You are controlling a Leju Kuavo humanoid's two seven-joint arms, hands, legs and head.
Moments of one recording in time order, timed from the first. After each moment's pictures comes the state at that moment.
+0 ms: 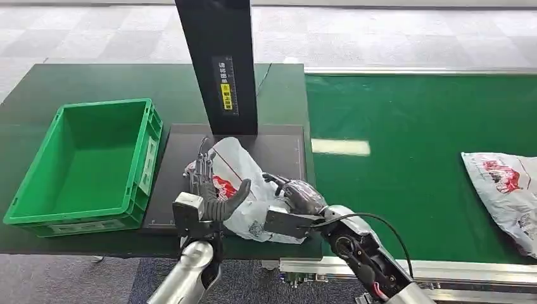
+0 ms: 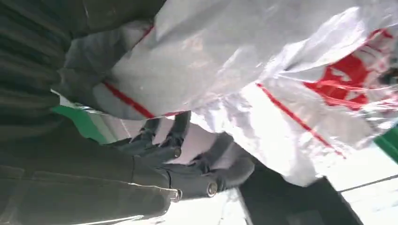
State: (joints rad) left arm -0.34 -0.25 -0.42 -1.02 0.07 0.32 -0.69; right arm -0.46 -0.13 0.67 -1.02 0.53 0.09 -0.20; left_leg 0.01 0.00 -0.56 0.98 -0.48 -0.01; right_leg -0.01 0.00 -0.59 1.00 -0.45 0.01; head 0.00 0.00
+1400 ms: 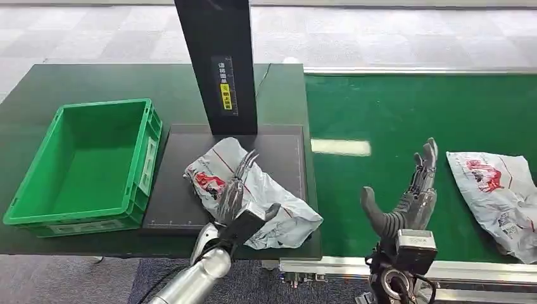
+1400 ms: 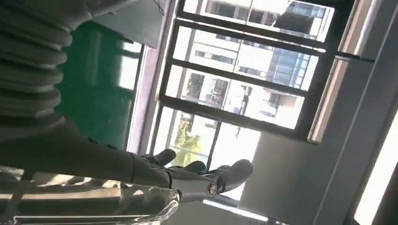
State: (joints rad) left arm -0.41 -0.25 -0.53 -0.81 -0.41 0.38 -0.43; right arm -0.07 0.00 0.19 -1.51 0.16 -0.54 -0.66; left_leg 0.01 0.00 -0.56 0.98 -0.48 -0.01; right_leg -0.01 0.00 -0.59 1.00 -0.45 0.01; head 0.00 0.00
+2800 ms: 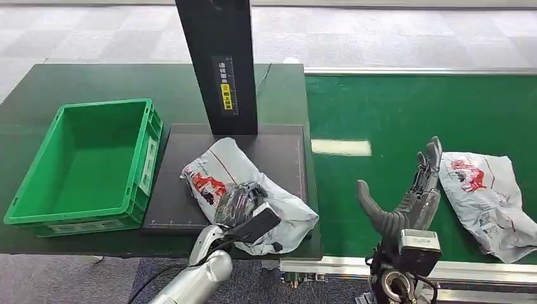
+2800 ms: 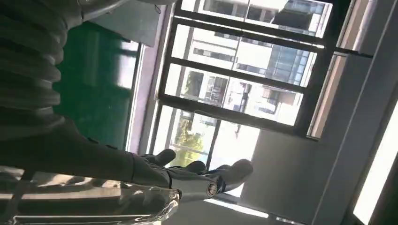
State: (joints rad) left arm -0.44 -0.28 -0.44 -0.68 -0.70 0.37 -0.24; right arm -0.06 0.02 0.18 -1.54 0.18 -0.51 -0.63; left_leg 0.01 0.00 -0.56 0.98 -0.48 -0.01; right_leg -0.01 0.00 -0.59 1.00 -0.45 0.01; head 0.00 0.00
